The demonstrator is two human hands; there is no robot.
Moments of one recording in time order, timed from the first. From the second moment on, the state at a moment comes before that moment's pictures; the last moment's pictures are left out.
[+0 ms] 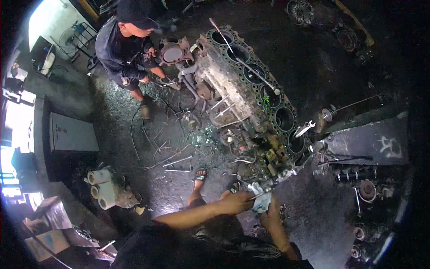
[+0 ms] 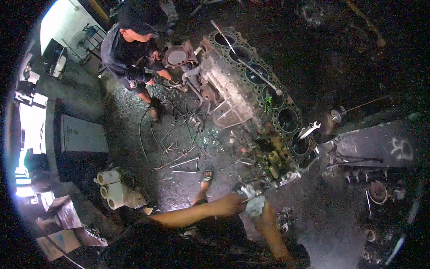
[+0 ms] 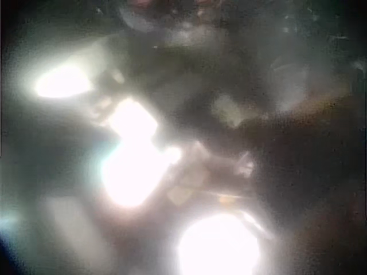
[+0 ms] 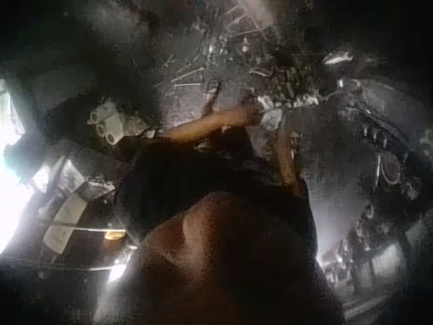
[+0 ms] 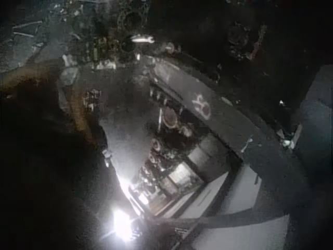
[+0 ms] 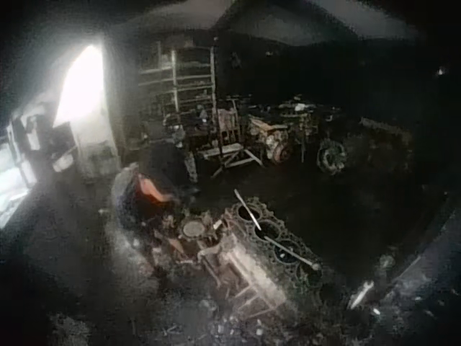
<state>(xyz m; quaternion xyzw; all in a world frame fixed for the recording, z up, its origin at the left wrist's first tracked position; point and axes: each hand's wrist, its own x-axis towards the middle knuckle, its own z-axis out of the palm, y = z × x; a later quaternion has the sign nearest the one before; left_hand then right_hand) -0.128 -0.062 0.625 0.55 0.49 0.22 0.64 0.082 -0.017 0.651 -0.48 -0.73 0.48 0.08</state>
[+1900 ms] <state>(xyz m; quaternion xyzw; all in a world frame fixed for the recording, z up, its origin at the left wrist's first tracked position) -0.054 -0.155 0.750 0.53 0.38 0.26 0.71 0.233 -0.156 0.703 -0.55 -0.53 0.52 0.38</state>
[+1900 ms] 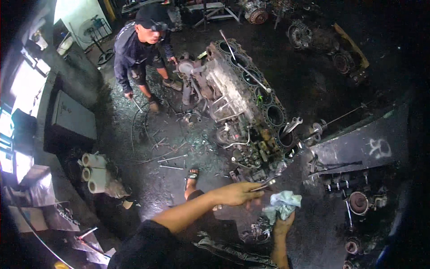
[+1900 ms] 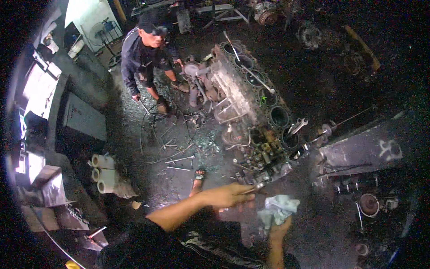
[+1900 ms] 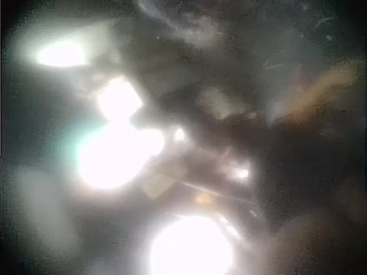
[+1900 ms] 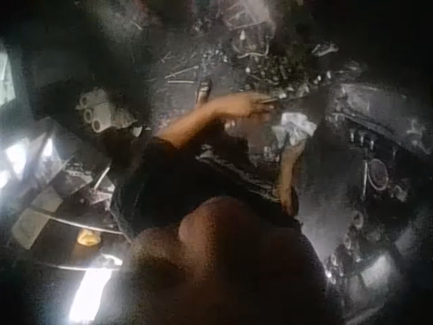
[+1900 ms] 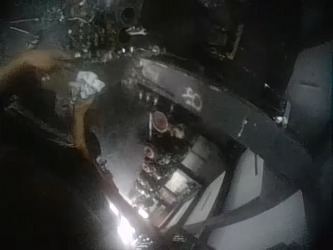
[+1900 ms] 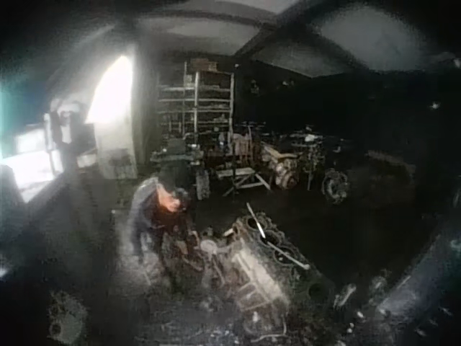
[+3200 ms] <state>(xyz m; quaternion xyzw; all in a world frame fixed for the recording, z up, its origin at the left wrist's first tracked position) -0.299 -0.275 0.763 0.51 0.47 0.46 0.55 -0.088 -0.218 0.729 -0.46 -0.75 0.36 0.32</state>
